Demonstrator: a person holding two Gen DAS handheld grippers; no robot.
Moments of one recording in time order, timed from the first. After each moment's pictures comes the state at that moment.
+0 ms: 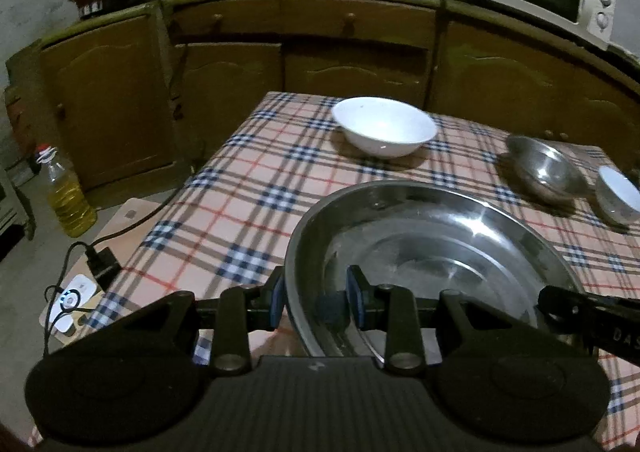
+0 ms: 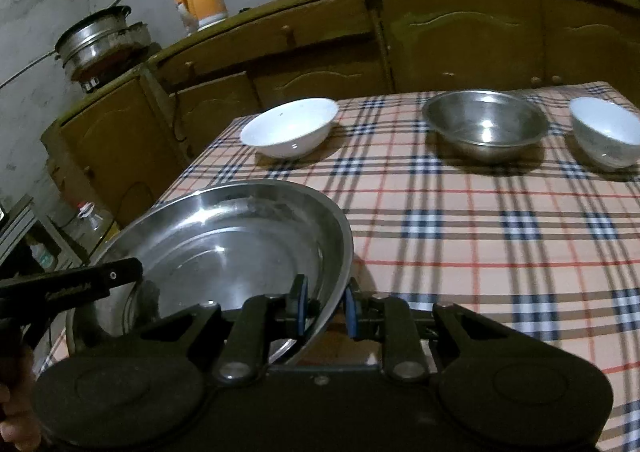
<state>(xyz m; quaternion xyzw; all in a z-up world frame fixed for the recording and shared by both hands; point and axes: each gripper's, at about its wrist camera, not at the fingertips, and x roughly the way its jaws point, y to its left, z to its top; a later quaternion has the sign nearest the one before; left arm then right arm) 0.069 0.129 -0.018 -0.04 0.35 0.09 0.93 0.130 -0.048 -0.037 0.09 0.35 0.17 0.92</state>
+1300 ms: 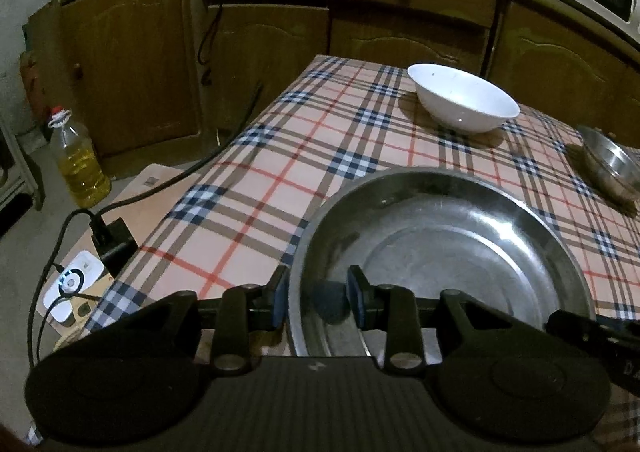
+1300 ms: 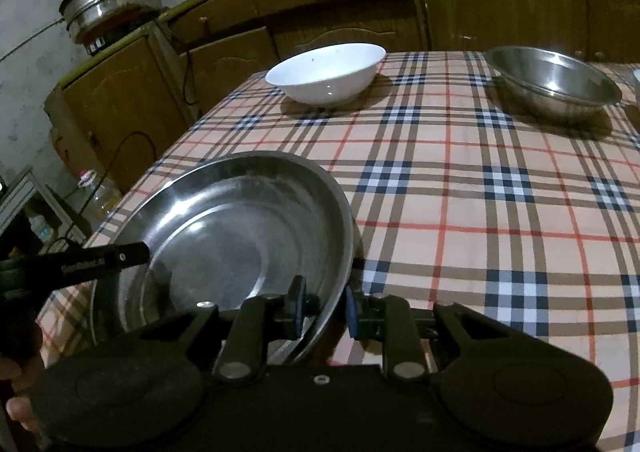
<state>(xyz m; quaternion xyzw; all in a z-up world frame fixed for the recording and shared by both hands) 0.095 0.186 -0.066 -0.06 0.36 0.12 0.92 0.156 0.013 -0.085 0.07 0.38 0.18 0.90</state>
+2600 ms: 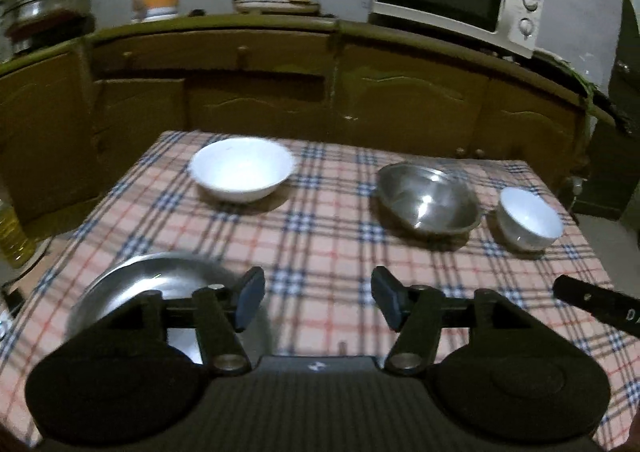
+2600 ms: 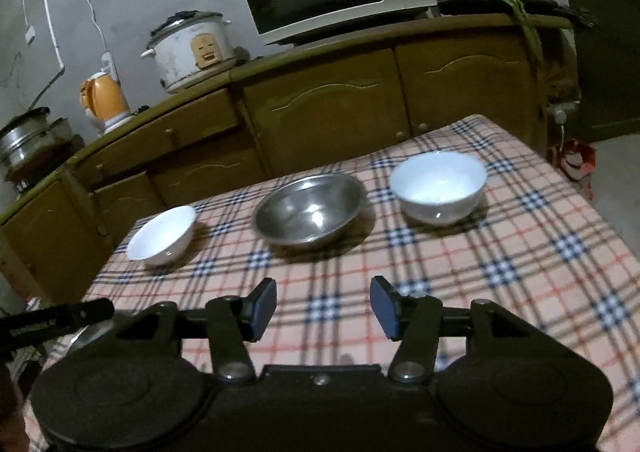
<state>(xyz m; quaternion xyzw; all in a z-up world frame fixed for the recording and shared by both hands) 0.105 0.001 0.014 -0.04 0.31 0.00 0.95 0.132 -0.219 0.006 0.14 0.28 0.04 0.95</state>
